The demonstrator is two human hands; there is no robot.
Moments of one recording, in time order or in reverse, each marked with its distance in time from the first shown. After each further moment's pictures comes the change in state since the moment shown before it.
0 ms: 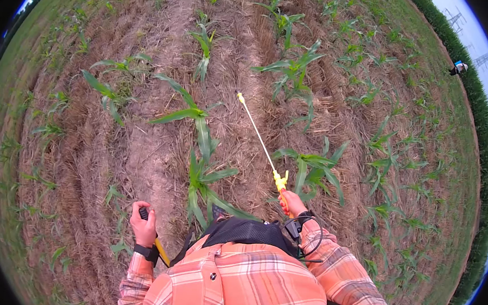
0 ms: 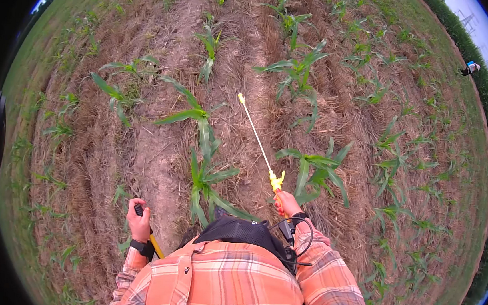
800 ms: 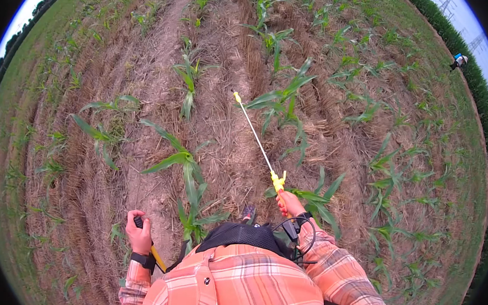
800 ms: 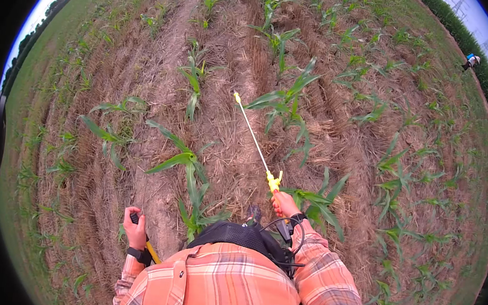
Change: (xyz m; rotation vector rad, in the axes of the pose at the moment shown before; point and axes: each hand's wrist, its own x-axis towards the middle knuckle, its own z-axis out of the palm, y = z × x) left_hand 0.124 0.070 0.098 0.095 0.005 0.068; right_hand 0.104 -0.136 -0.067 0.068 -0.070 -0.051
